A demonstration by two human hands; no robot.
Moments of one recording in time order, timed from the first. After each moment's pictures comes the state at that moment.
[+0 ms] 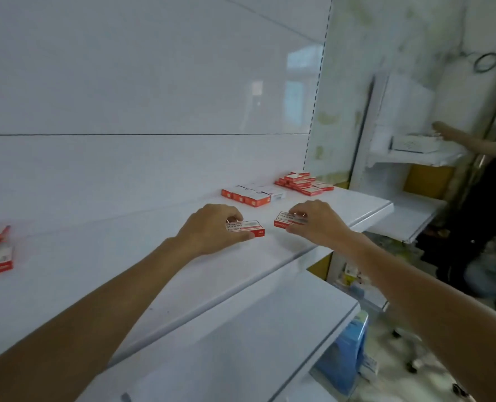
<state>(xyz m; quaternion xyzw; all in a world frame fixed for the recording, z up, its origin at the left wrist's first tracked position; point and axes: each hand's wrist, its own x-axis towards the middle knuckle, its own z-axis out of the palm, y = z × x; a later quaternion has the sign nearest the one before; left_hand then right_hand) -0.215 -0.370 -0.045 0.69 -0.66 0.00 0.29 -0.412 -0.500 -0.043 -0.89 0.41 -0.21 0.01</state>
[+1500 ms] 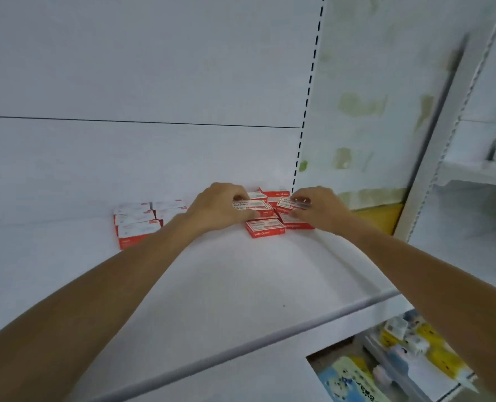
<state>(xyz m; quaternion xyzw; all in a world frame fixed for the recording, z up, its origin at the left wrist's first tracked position) -0.302 -0.753 -0.039 0.78 -0.55 0.04 0.29 -0.456 -0.923 -0.043 -0.94 0.25 -0.23 0.07</state>
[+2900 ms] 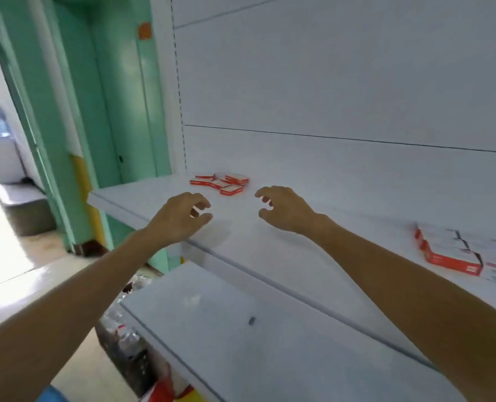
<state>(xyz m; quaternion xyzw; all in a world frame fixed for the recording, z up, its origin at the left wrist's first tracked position) -0.312 -0.246 -0.042 0.95 -0.06 0.21 0.24 -0.250 -0.467 -0.029 -0.93 -0.29 -0.14 0.20</state>
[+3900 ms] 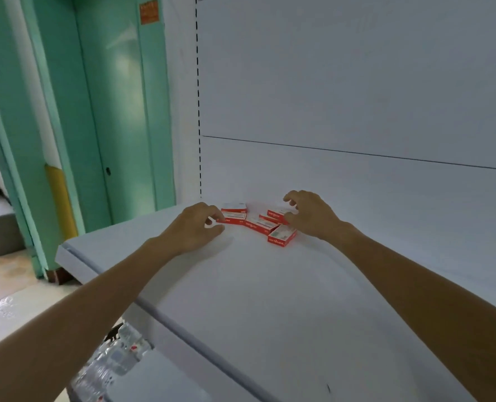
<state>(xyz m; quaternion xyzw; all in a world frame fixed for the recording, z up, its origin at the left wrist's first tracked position) -0.083 -0.093 -0.059 0.94 -0.12 0.19 0.24 -0.028 -0.335 -0.034 -0.95 -0.19 -0.16 0.17</state>
